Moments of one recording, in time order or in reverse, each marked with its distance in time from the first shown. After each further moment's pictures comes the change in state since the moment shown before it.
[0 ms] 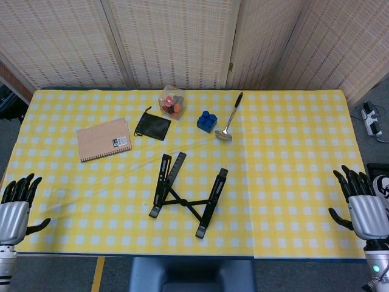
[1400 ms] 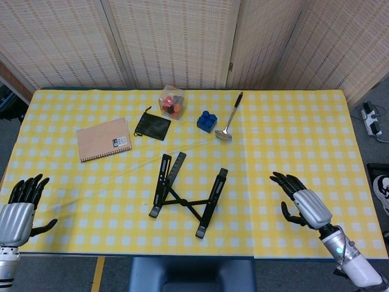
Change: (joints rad) left arm 0.002 -0.003 0.025 0.010 0.092 0.044 -0.079; right arm 0.244 -0.039 -0.057 0.001 -0.199 -0.263 0.520
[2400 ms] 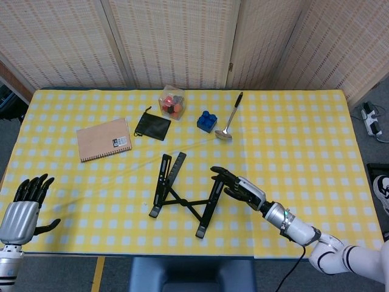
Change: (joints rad) left arm -0.022 0.007 -0.001 -0.015 -0.011 -0.039 0.006; right arm 0.393 -0.324 -0.040 0.300 -0.057 -0.131 1.204
